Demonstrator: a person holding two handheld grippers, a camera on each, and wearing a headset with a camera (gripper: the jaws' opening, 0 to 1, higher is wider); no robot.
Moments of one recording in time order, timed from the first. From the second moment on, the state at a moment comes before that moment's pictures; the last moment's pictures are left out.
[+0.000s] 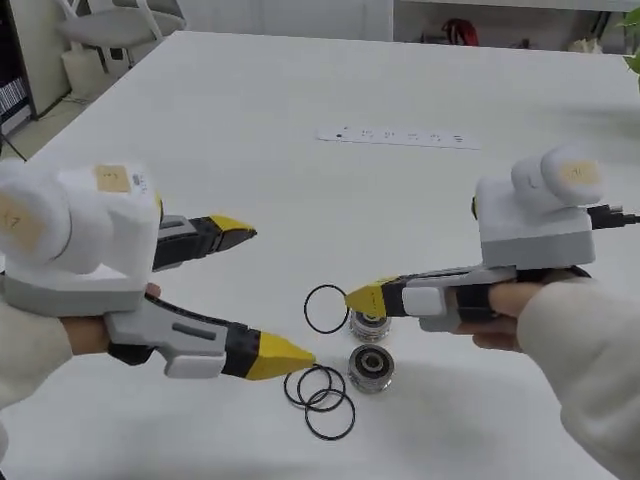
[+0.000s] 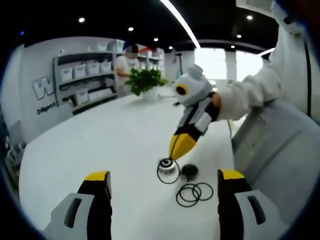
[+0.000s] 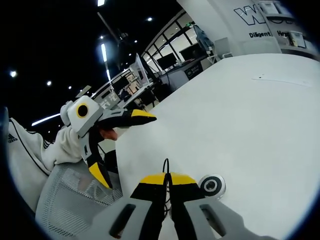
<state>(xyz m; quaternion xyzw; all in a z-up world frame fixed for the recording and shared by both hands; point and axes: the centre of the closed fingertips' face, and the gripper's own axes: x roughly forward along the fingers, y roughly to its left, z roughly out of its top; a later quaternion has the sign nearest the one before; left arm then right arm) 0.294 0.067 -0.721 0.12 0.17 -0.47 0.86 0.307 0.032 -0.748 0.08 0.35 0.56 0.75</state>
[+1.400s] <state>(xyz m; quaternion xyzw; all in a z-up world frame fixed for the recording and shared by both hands) 0.279 0.064 -0.739 0.13 0.20 -0.49 0.84 0.283 0.024 -0.790 -0.06 0.40 0.58 0.71</state>
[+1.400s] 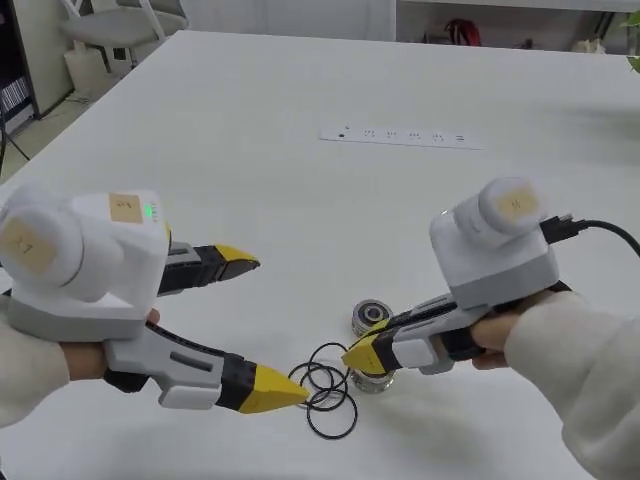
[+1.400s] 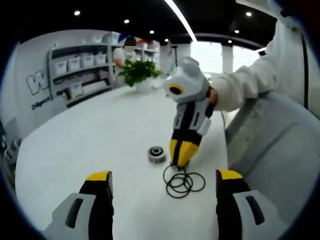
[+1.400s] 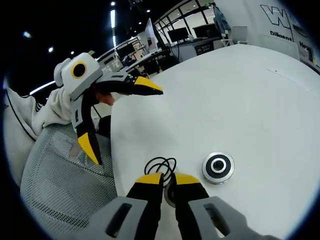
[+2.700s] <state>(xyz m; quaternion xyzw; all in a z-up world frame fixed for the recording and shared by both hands) 0.277 0.064 -0.741 0.13 0.21 -0.49 0.84 0.274 0.026 -0.794 -0.24 0.31 0.62 0.68</state>
